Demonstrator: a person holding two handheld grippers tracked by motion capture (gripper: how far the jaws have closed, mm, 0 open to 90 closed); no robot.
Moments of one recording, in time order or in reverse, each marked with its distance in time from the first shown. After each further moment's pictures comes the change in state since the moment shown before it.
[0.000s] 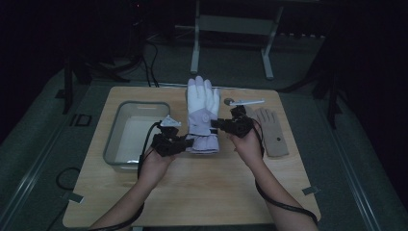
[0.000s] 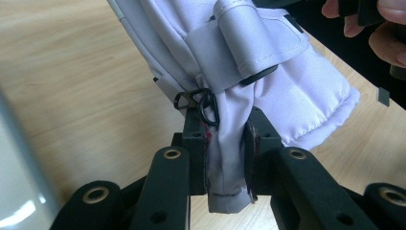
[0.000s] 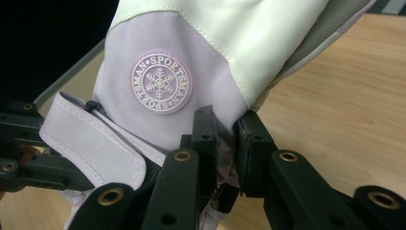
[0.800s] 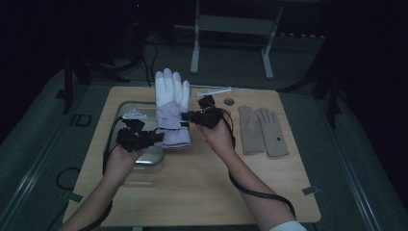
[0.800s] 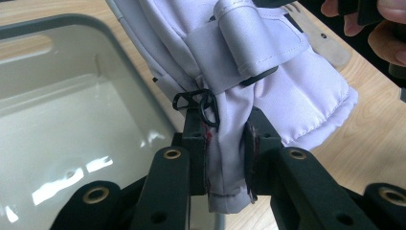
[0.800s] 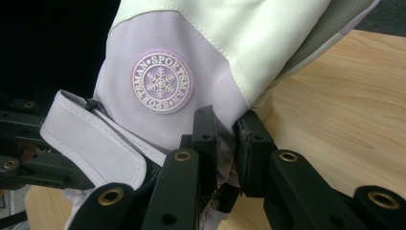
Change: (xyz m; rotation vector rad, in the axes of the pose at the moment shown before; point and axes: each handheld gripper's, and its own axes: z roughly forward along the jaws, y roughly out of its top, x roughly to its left) left arm 0.053 -0.011 -0.067 0.005 0.064 -0.051; right arm 0.061 0.040 0.055 0.019 0.079 -0.043
